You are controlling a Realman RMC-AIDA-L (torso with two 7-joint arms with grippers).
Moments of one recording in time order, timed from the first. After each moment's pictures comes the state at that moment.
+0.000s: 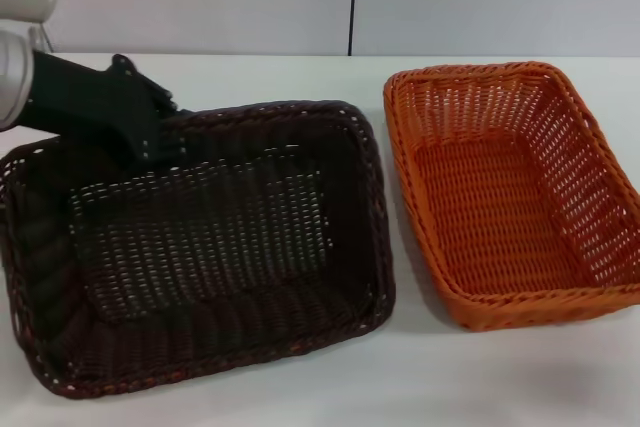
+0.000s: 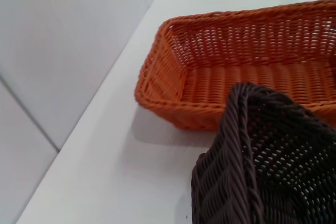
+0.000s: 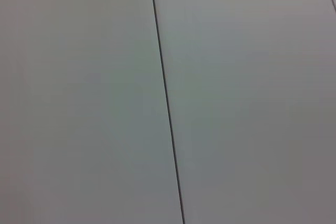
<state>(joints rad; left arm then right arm) -0.58 -2.01 -2.15 -1.43 2.30 -1.63 1.39 0.12 2.09 -2.22 -0.60 -2.07 1.39 2.95</state>
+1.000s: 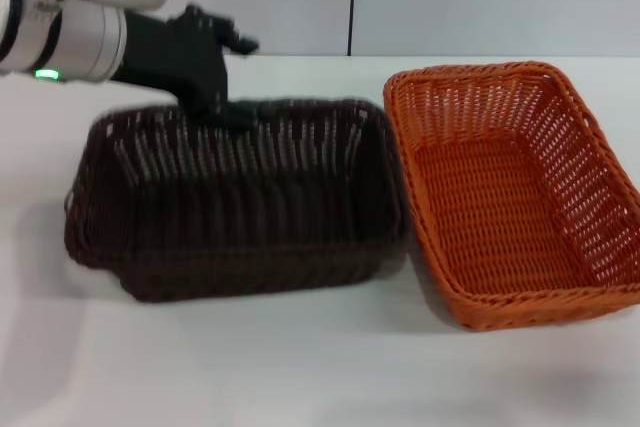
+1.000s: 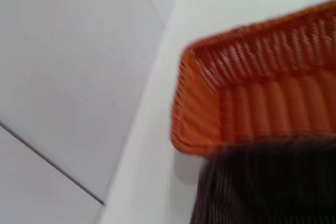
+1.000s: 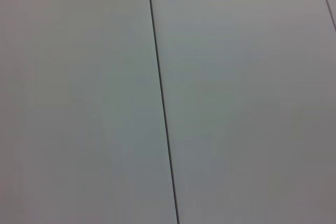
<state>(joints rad) -0.63 -2.06 -2.02 -1.41 2.33 -1.38 1.46 0.11 2.09 -2.22 -0.60 -2.07 1.40 2.95</state>
